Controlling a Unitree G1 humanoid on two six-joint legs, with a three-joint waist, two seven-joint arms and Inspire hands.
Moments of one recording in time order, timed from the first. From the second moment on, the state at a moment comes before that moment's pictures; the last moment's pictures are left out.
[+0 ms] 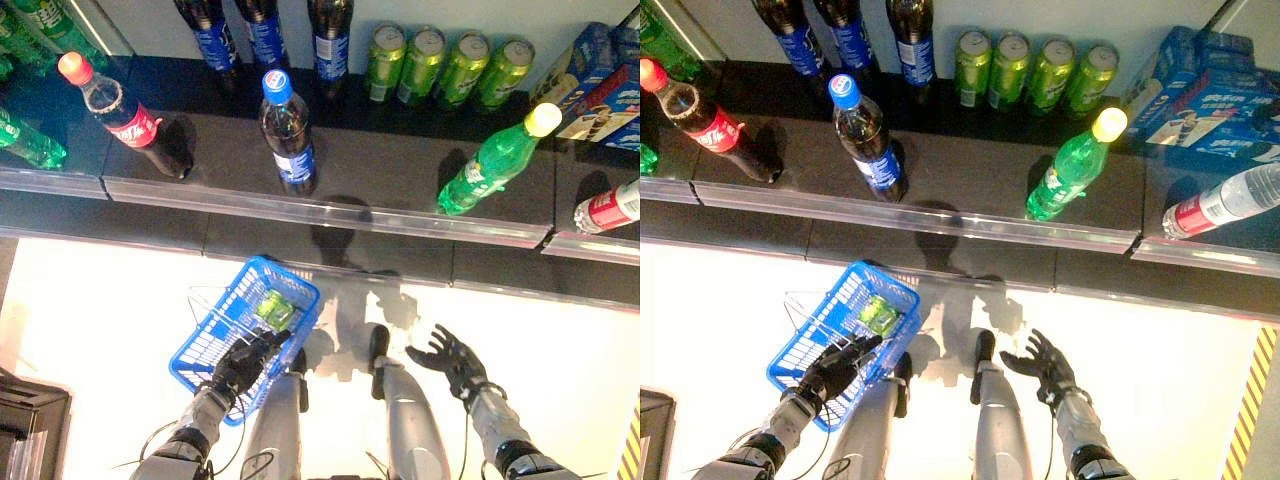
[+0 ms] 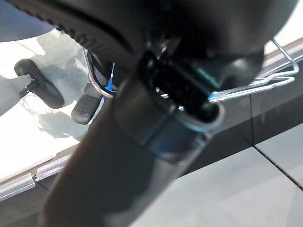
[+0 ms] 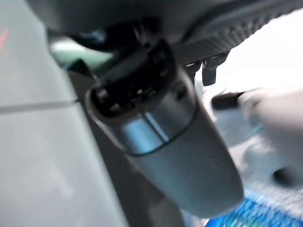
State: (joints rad) left arm -0.30 0.28 -0.10 1.18 -0.98 -0.07 -0.47; right arm -0.23 -0.30 0.13 0.96 0.47 -0.30 0.15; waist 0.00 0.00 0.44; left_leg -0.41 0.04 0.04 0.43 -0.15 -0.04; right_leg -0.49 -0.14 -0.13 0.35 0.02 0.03
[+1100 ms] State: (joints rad) left arm -0.26 0.30 -0.11 1.12 -1.07 -0.10 -0.41; right arm -0.28 -0.48 0.31 0.05 0.18 -0.31 0.08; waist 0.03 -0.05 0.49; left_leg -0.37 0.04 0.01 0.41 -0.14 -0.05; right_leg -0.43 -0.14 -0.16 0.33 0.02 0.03
